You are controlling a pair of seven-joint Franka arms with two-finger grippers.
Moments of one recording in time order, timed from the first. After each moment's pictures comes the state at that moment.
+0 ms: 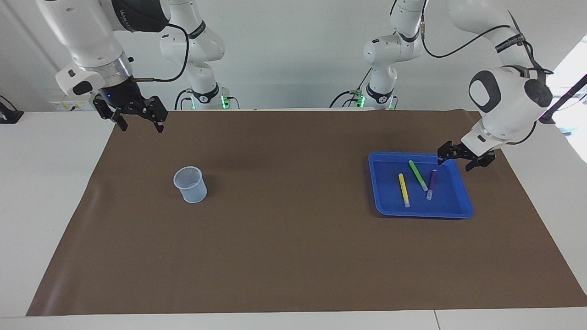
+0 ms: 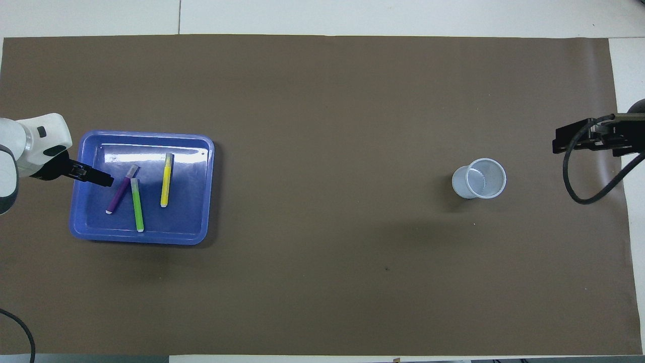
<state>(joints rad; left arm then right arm) 0.15 0.19 -0.05 -1.98 -0.05 2.05 0.53 -0.01 -0.01 0.01 -1.60 -0.01 1.59 0.08</state>
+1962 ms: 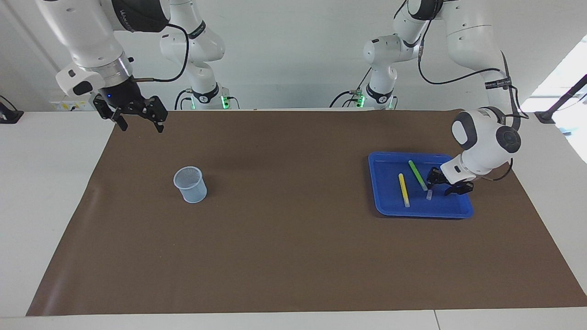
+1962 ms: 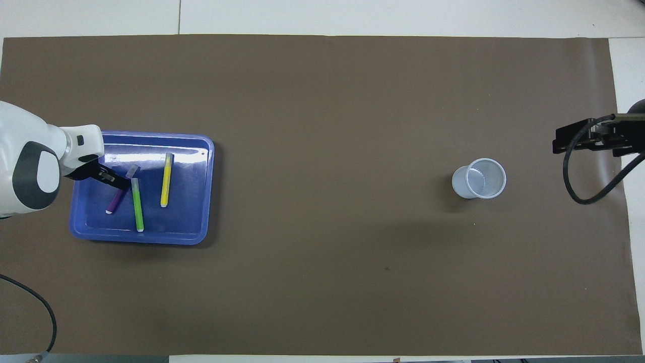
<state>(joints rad) 0.13 0.30 -0.05 -2.00 -0.02 2.16 0.63 -0.01 -0.01 0.01 -1.60 -0.01 1.59 0.08</state>
